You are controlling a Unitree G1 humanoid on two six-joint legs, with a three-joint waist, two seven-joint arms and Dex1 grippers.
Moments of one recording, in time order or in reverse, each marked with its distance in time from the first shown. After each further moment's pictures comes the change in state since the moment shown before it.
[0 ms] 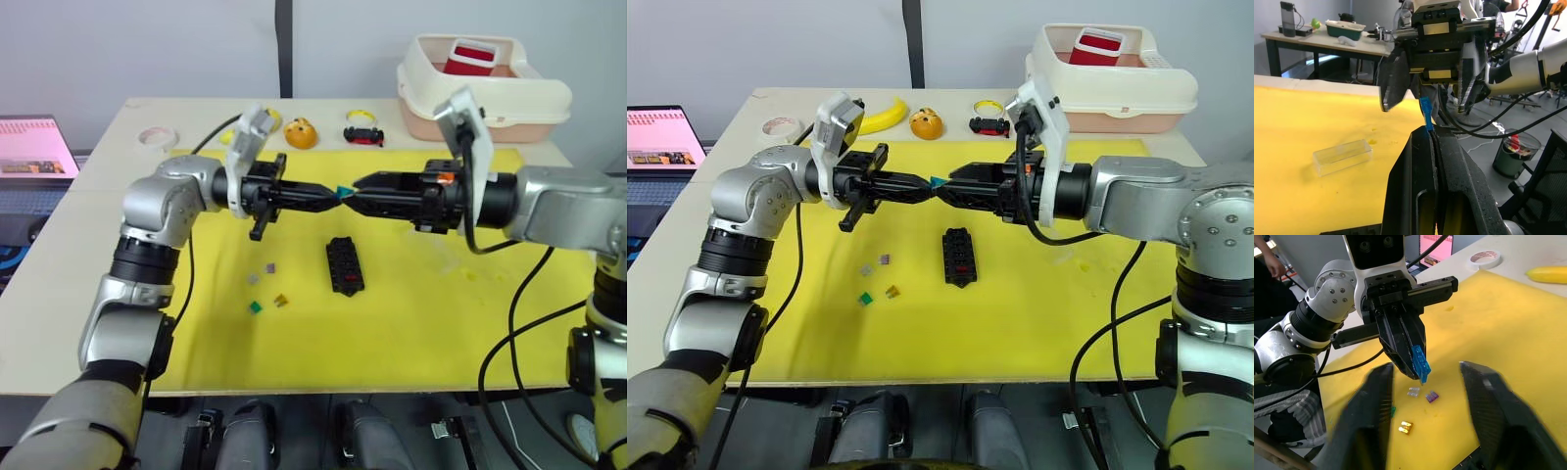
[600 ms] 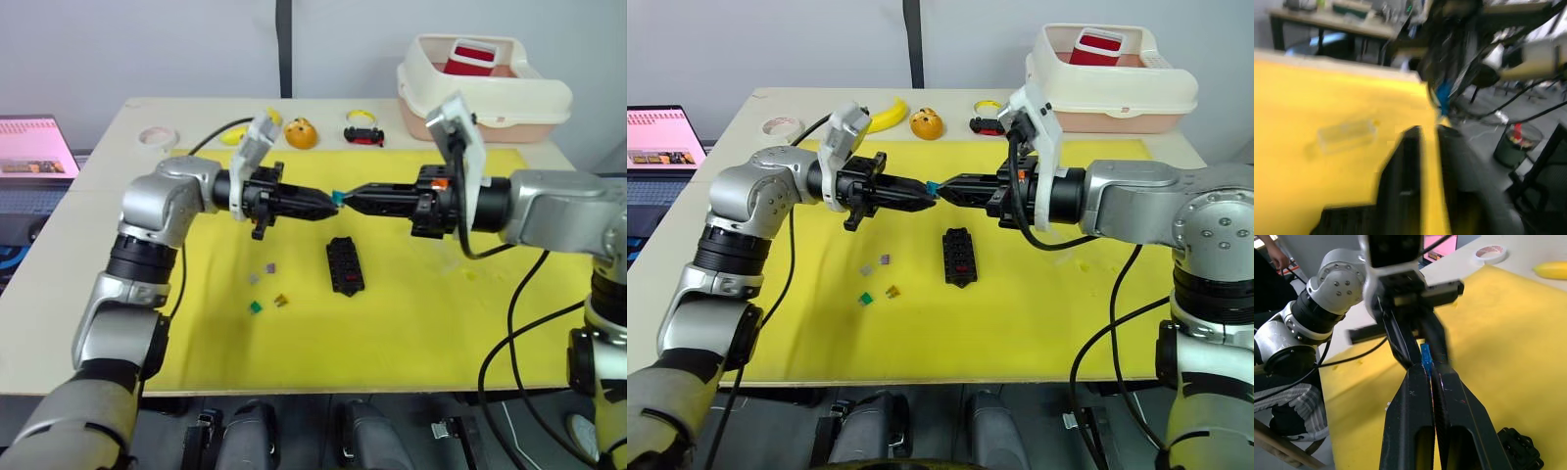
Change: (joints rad) left arm -0.008 0.043 -0.062 0.008 0.064 0.041 0.015; right arm 0.002 -0.007 0.022 -0.022 -0.009 -0.007 0.014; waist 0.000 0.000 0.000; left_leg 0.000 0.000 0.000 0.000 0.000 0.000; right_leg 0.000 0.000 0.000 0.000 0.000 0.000
